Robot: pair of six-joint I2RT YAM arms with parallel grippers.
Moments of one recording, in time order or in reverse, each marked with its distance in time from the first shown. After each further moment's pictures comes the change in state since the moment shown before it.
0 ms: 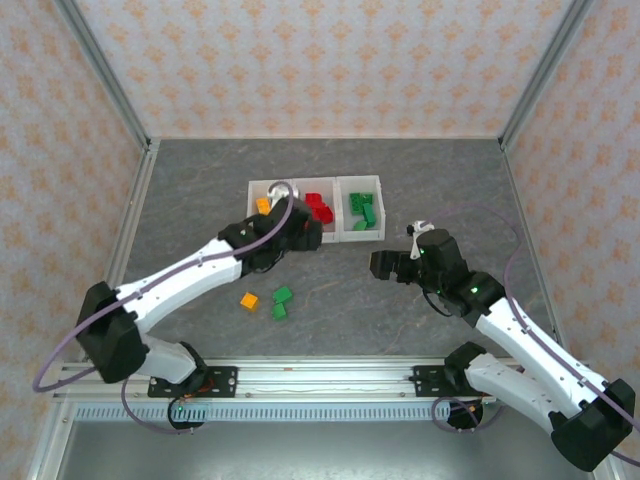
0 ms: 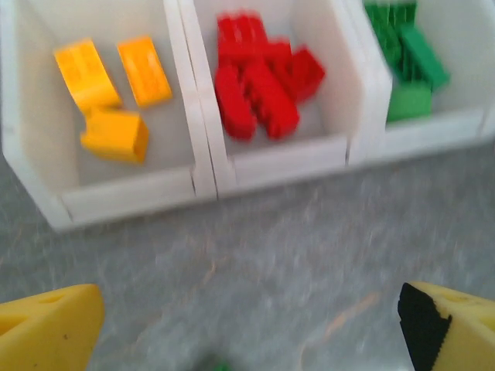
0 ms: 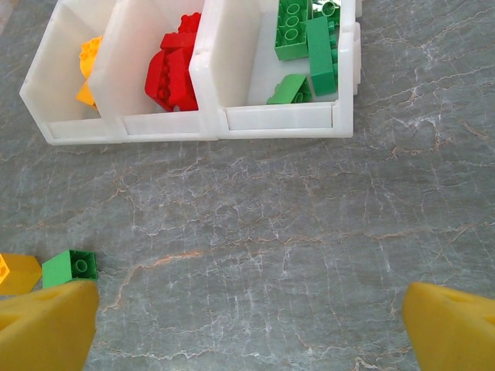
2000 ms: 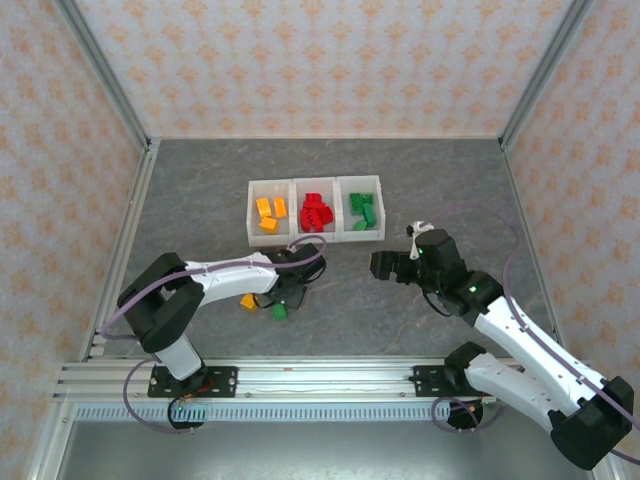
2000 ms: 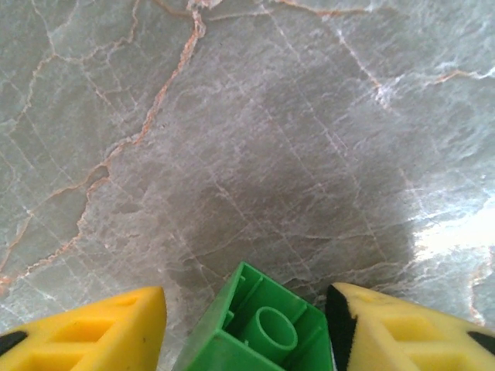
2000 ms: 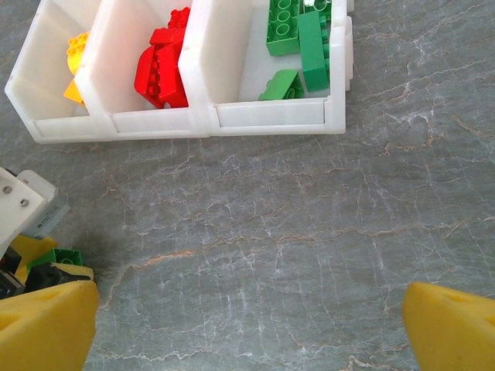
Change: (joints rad) left arm -0.031 0.338 -0.101 -0.086 0.101 0.057; right arm 0.000 0.012 -0.005 0.000 0.013 0.001
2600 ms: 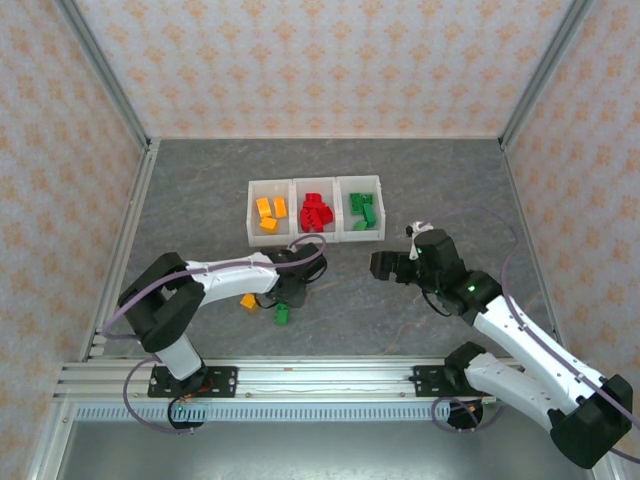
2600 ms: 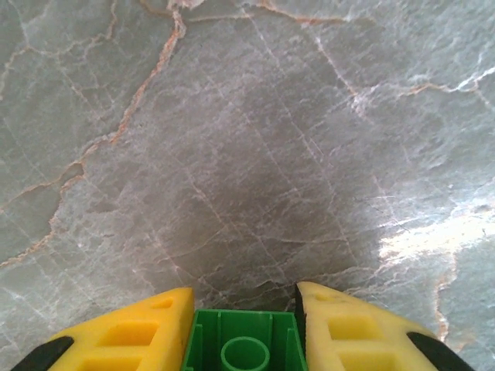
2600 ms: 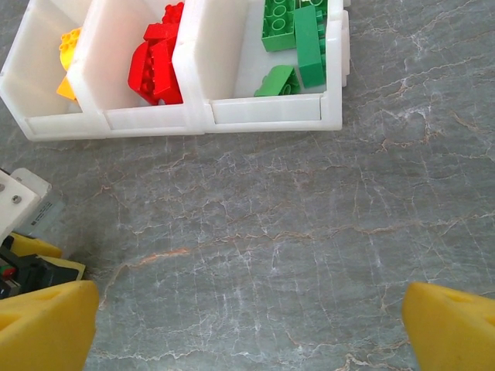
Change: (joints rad) left arm 0.000 0.007 0.013 0.011 0.002 -0.051; right arm 0.000 0.008 -0.003 0.000 0.008 0.000
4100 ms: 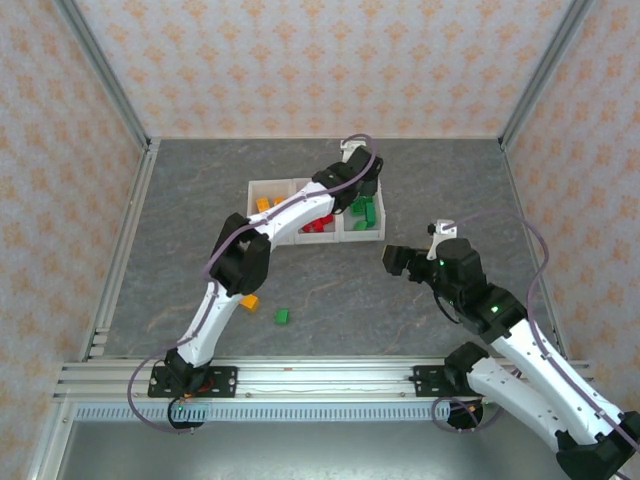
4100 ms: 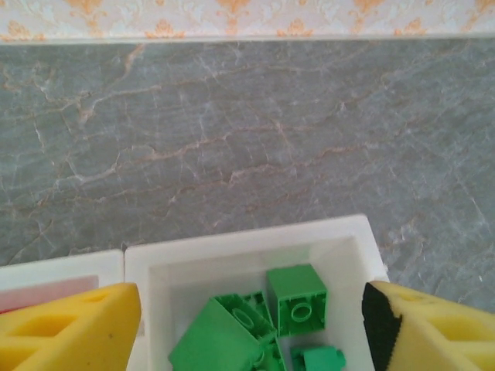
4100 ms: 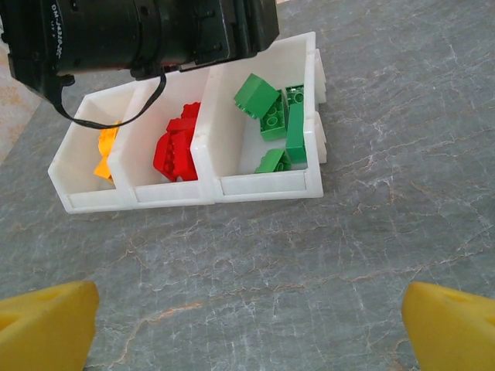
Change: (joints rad) left arm 0.127 0.658 1.148 0.205 -0.162 0.046; right arm 0.000 -0.193 -0.006 0.008 0.100 0.022
